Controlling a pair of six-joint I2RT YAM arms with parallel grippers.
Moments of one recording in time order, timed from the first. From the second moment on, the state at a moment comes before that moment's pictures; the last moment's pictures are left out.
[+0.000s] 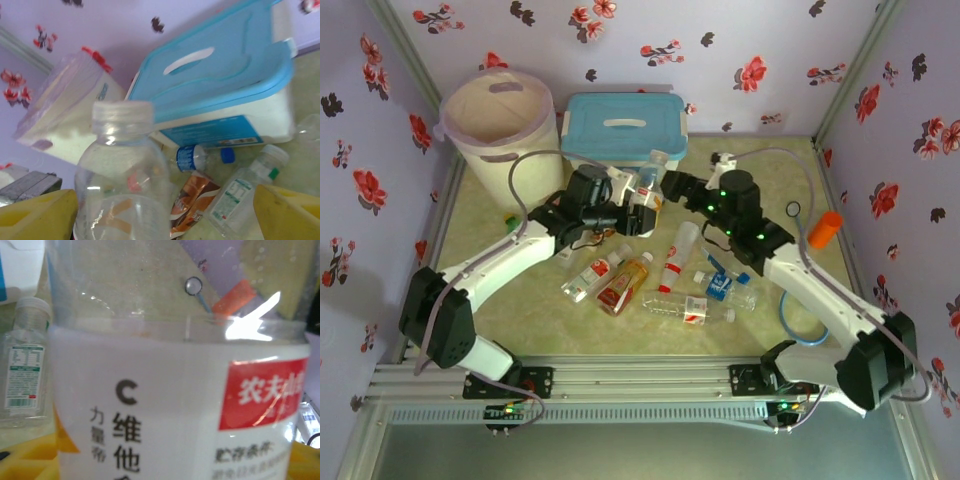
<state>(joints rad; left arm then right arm) -0.67 1.50 1.19 -0.26 0.39 -0.36 0.55 1.19 0.98 -0.04 -0.03 0.69</state>
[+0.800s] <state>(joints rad) -0.07 1.74 2.07 -0.65 0.24 -0.14 0.46 0.89 0.78 -0.37 0.06 0.70</state>
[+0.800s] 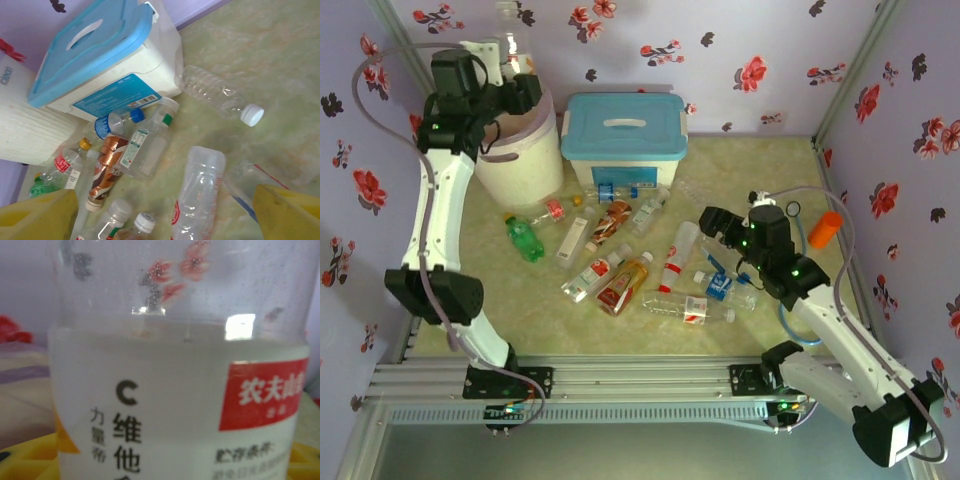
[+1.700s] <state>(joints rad) 0.02 2.34 2.64 -1.18 0.08 -0.05 0.46 0.74 0.72 -0.53 0.21 0.66</state>
